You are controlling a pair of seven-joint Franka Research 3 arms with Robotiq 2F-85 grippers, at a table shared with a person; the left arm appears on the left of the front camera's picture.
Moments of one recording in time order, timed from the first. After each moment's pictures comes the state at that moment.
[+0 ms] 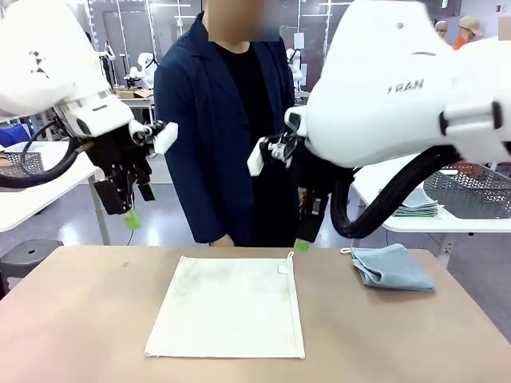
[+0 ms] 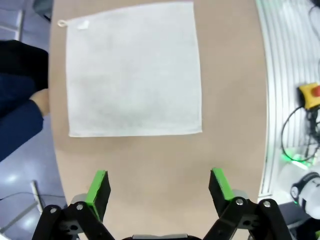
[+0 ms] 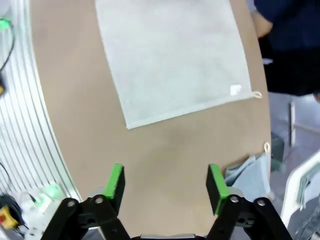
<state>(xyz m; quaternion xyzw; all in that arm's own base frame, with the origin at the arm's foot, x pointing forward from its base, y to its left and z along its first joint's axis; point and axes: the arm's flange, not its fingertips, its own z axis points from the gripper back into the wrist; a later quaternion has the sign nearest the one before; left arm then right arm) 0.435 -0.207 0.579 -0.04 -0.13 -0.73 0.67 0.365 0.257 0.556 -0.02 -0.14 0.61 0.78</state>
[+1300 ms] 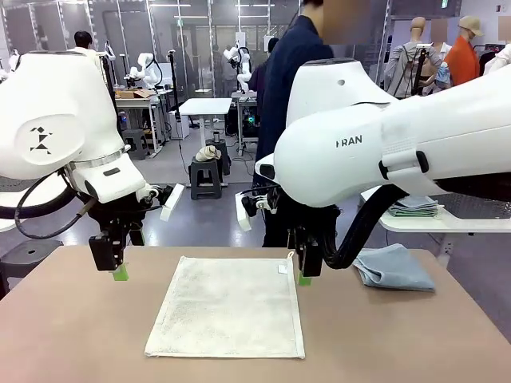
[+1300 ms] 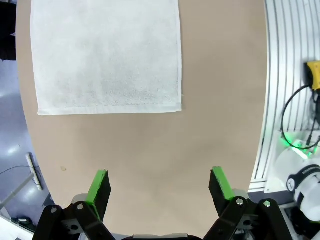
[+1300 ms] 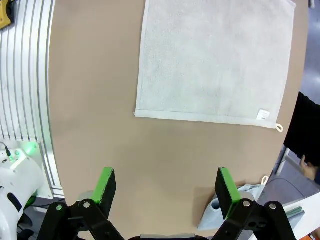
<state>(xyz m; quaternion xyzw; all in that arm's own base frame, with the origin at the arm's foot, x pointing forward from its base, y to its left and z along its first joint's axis) 0.380 -0.219 0.514 0.03 -0.07 -0.73 0.68 0.375 0.280 0.498 -0.04 -0.07 0.73 0.68</state>
